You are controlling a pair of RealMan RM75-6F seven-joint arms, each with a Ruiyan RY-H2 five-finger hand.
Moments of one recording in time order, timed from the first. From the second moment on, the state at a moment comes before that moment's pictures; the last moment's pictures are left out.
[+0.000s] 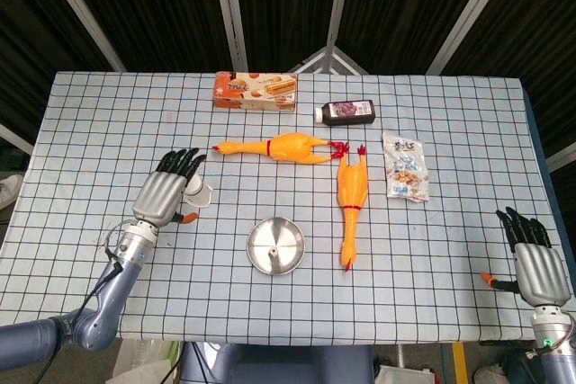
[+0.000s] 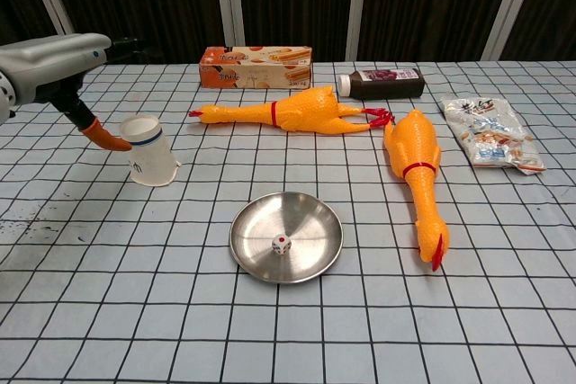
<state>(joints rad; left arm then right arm) -0.67 -1.45 -0.19 -1.62 1.04 1.12 0.45 0.12 -1.14 0.08 -1.57 -1.35 1.32 0.02</state>
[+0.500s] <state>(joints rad) -0.72 -1.55 -0.22 -1.49 0.95 1.07 0.48 0.13 -1.15 0.09 -1.56 -1.33 1.29 0.01</state>
